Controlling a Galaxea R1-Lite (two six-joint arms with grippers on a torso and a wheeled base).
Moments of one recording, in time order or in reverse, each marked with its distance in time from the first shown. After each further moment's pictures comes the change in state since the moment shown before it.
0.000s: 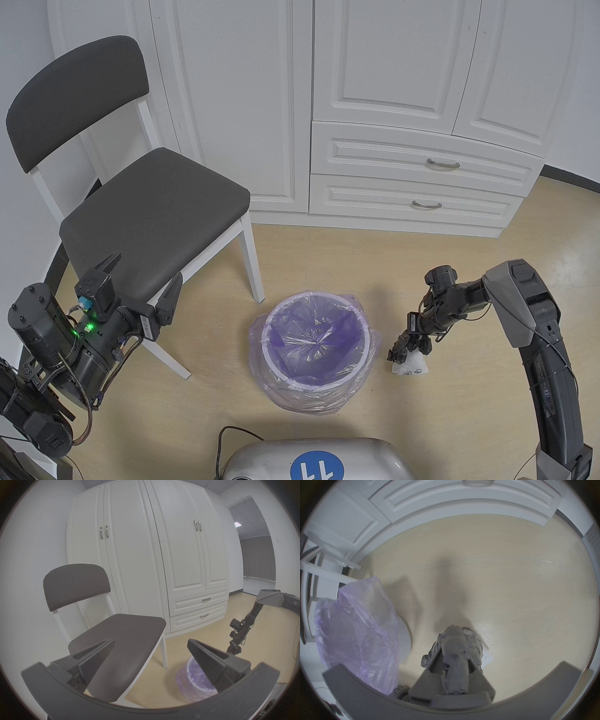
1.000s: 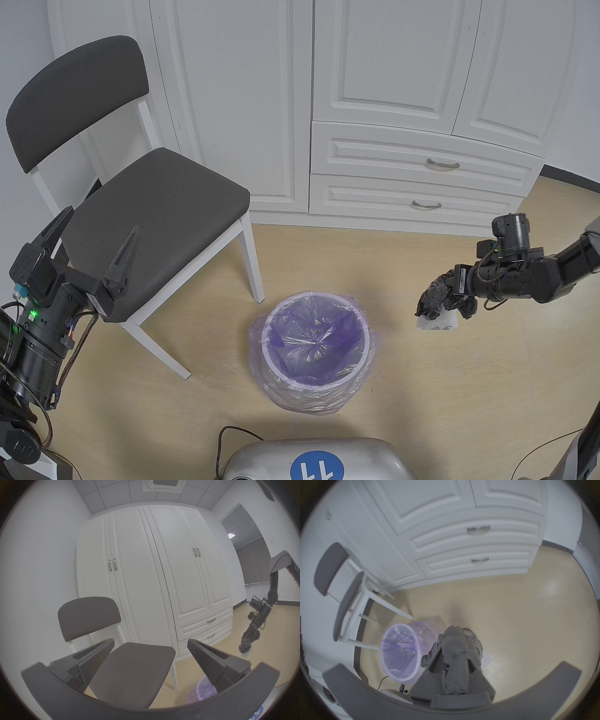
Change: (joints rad) left arm -0.013 -0.263 -0.007 0.012 -0.008 0.123; right arm 0.020 -0.824 0.902 -0.480 -0.003 0.008
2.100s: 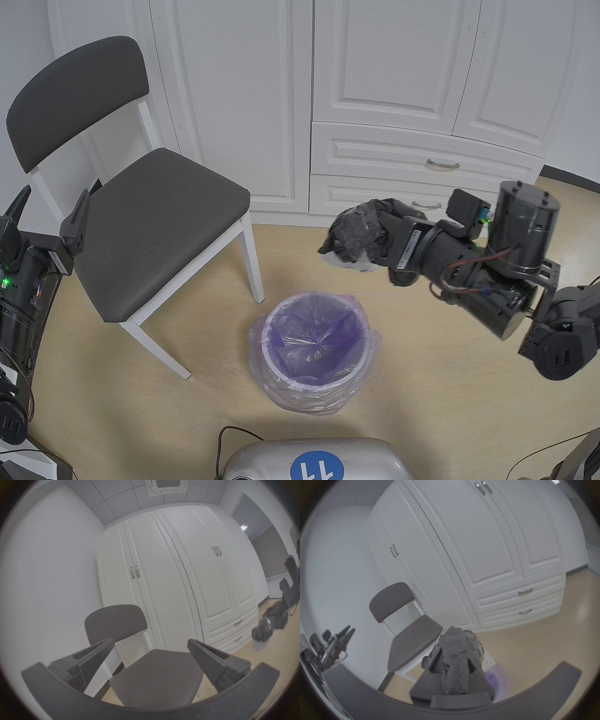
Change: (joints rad) left arm 0.217 -0.038 -0.066 -0.008 -0.004 0.003; right arm 0.591 -0.290 0.197 -0.538 -0.398 0.133
